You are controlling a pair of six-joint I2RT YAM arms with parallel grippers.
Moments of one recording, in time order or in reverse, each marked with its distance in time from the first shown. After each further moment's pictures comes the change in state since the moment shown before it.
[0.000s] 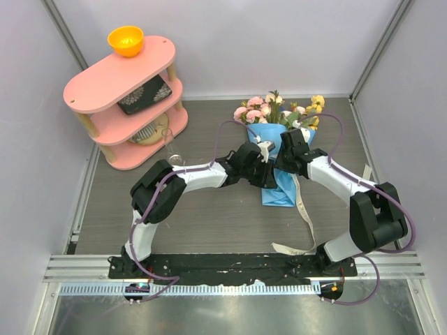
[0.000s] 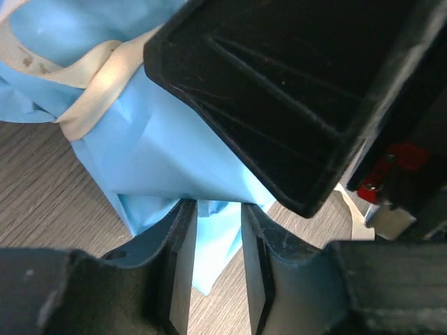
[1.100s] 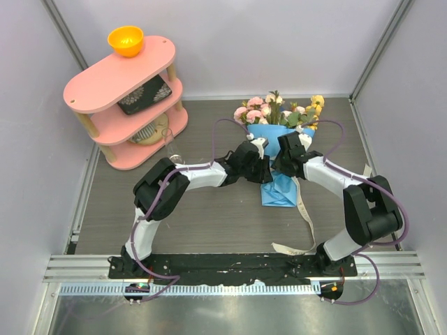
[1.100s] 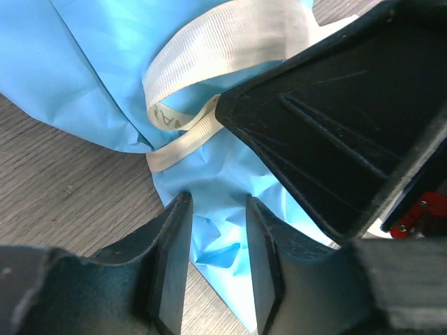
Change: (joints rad) left arm 0.022 0.032 -0.011 0.061 -0.152 -0.014; right arm 0.000 0.068 -0.032 0.055 0.031 0.164
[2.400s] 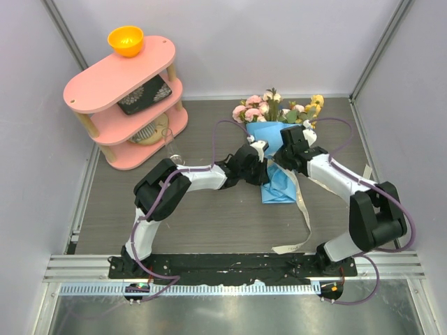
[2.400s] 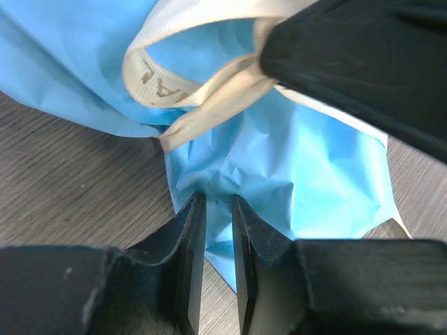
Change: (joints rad) left arm -0.012 0.011 -0.041 0.047 -0.037 0.060; right arm 0.001 -0.013 0.066 -0.035 -0.019 0.166
